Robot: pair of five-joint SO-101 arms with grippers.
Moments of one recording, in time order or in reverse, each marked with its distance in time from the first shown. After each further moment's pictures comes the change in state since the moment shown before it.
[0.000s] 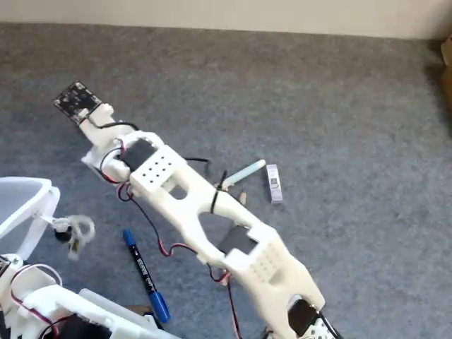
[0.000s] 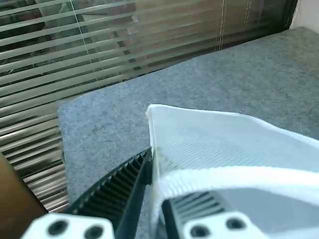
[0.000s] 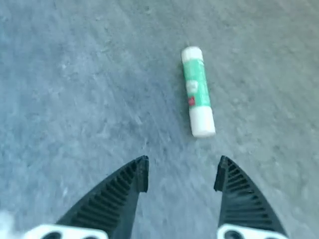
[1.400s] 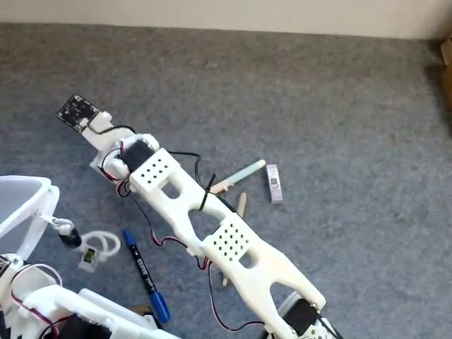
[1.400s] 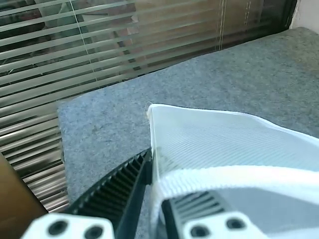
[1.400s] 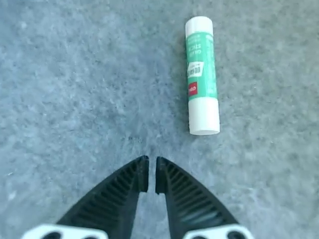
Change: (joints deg) left arm 0.0 0.0 0.0 0.0 0.0; right arm 1.8 30.2 -42.0 16.8 6.4
